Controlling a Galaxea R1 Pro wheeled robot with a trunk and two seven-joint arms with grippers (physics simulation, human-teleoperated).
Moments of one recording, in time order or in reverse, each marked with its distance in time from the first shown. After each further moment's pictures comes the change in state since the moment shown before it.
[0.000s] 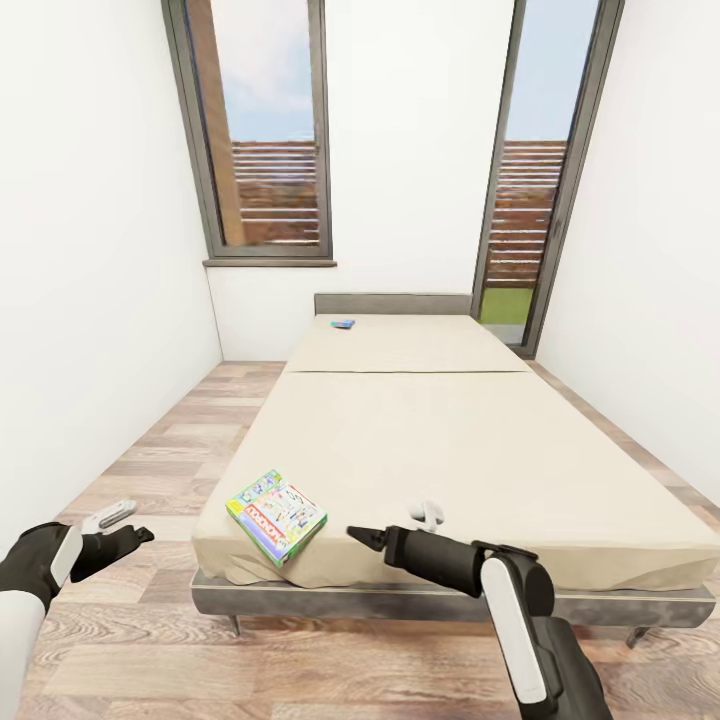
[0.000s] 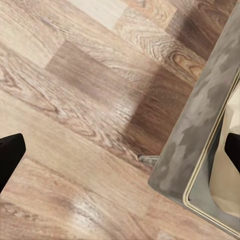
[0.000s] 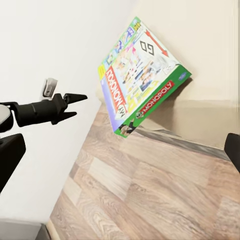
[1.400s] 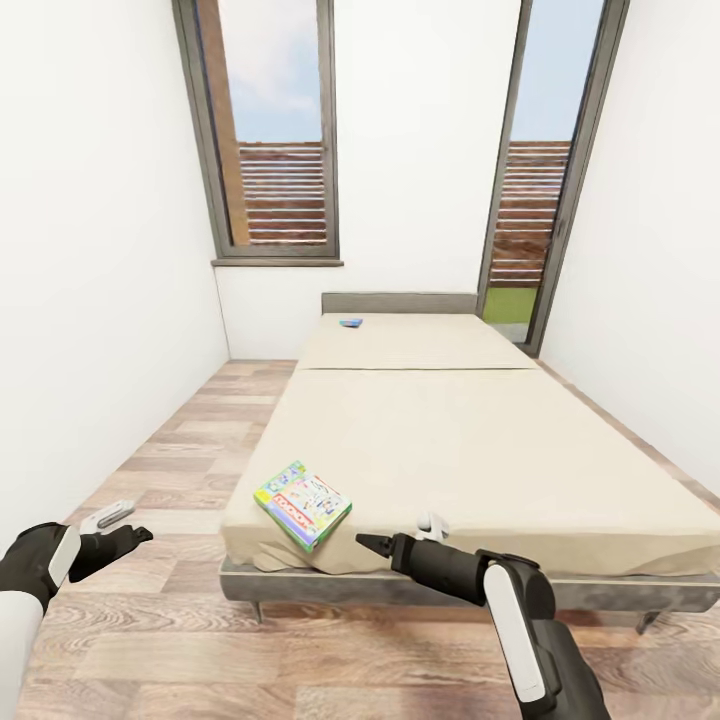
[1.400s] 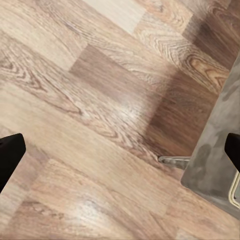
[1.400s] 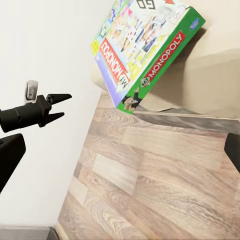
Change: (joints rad) left arm 0.000 0.004 0.005 0.000 0.005 0.000 -0.001; right arm -0.001 -0.001 -0.053 0.090 -0.001 -0.014 -0.002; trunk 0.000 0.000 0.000
